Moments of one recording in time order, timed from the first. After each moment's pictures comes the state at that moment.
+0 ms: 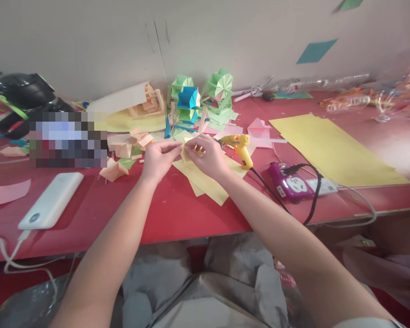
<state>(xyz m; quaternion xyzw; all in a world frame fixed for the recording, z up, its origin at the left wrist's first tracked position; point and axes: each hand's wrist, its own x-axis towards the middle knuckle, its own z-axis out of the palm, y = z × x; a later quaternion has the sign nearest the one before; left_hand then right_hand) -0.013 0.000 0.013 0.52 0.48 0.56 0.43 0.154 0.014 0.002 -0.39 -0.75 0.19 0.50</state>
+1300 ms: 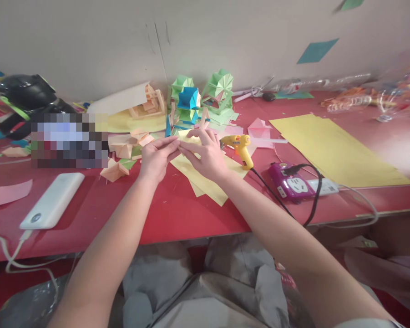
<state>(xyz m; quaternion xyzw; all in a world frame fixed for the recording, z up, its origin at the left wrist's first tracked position) -0.011 0.005 0.019 0.41 0.45 0.62 0.50 0.153 0.008 0.006 -0.39 -0.81 0.02 0.44</state>
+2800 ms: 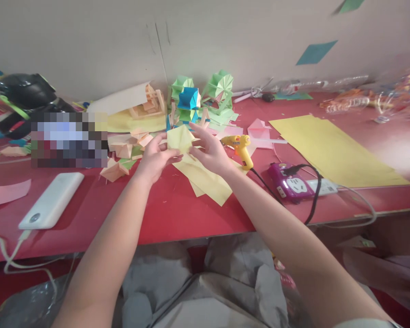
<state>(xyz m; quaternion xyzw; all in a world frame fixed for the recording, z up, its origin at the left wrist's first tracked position) -0.015 -0.003 0.034 0.47 0.48 0.52 0.52 0.160 0.024 0.002 -0.32 -0.70 0.41 0.49</state>
